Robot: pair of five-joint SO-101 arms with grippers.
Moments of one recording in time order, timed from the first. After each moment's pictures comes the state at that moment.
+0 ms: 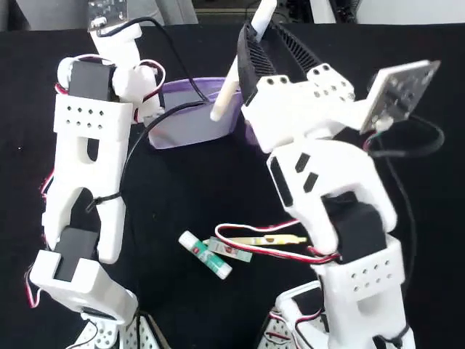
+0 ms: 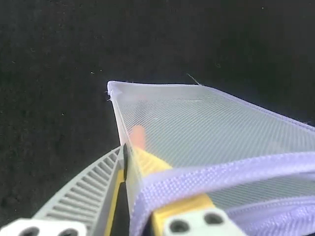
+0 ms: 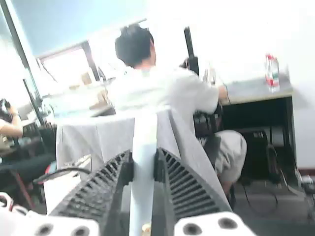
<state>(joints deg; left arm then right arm) 4.8 3.5 -35.5 100.4 19.4 -19.0 -48.9 20.0 29.1 -14.2</state>
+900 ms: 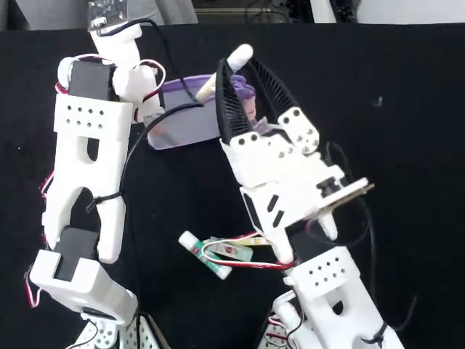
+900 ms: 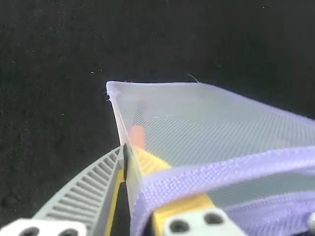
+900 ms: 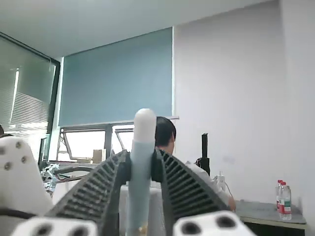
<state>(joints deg) 4.9 3.5 -35.5 100.4 19.4 -24.9 -58.9 62.0 -29.1 1.1</state>
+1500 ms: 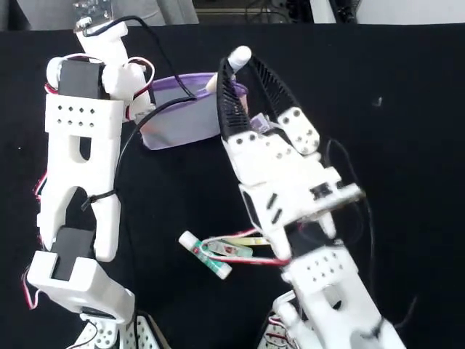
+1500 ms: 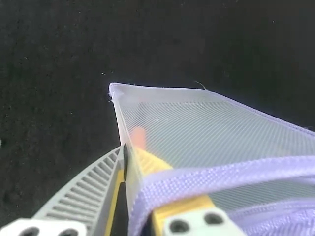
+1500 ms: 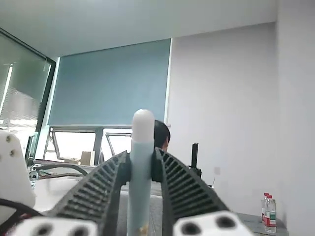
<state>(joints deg) 2.3 3.5 -35.5 100.4 20.9 -24.9 -55.2 62.3 -33.4 5.5</state>
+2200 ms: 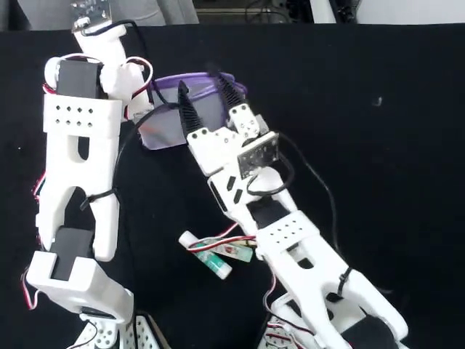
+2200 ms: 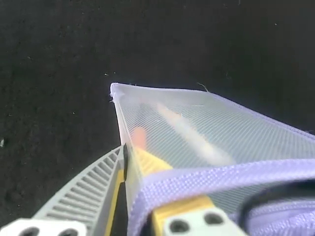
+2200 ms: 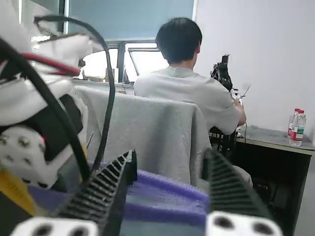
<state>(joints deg) 1.6 3.5 -35.5 100.4 20.9 -29.2 -32.0 64.0 -38.8 5.6</state>
